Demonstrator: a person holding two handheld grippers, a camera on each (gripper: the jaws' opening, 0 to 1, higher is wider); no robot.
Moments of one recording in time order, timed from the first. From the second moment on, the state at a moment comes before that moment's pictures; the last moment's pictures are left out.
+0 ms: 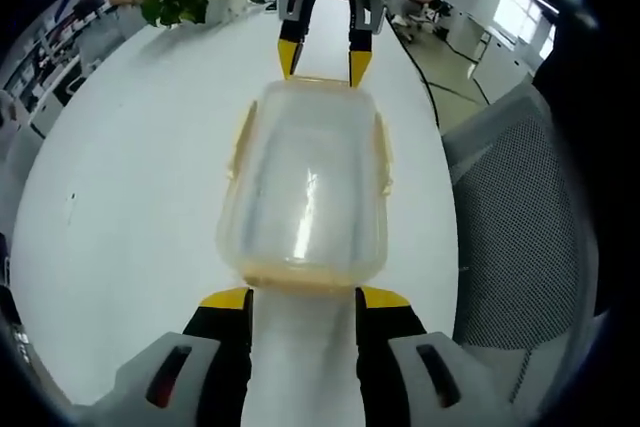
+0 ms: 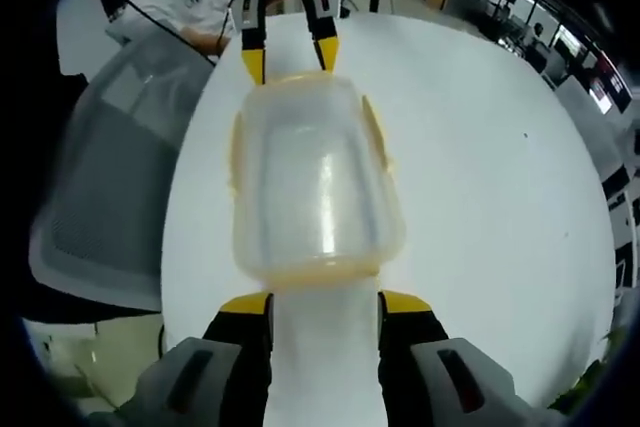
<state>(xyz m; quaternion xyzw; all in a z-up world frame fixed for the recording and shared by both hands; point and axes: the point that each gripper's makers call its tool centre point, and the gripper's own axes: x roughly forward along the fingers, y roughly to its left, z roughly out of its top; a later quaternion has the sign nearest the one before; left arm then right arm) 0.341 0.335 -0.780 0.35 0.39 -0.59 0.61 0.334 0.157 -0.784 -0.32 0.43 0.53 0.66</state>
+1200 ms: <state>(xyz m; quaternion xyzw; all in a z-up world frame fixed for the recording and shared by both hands) 0.339 0.329 -0.766 0.00 0.50 -0.45 0.74 0.333 0.169 -0.767 -0.02 0.46 0.41 0.79</state>
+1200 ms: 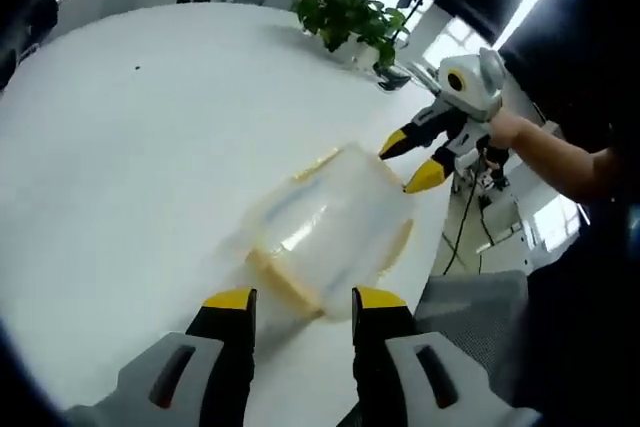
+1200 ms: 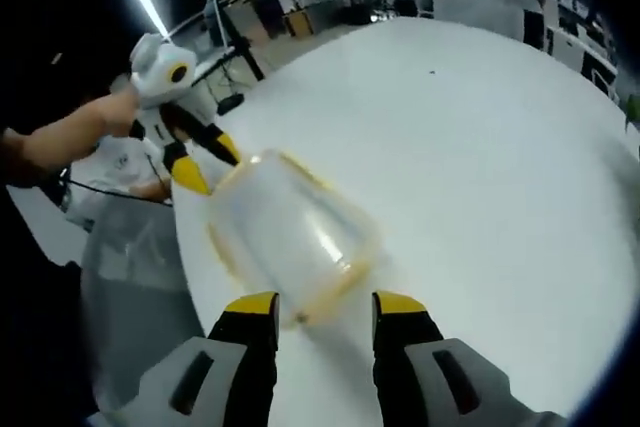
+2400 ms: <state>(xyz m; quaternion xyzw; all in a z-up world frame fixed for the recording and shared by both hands) 0.340 0.323 -0.779 -0.06 0.51 -0.42 0.75 0.330 0.177 -0.774 0.00 0.49 0.39 0.78</state>
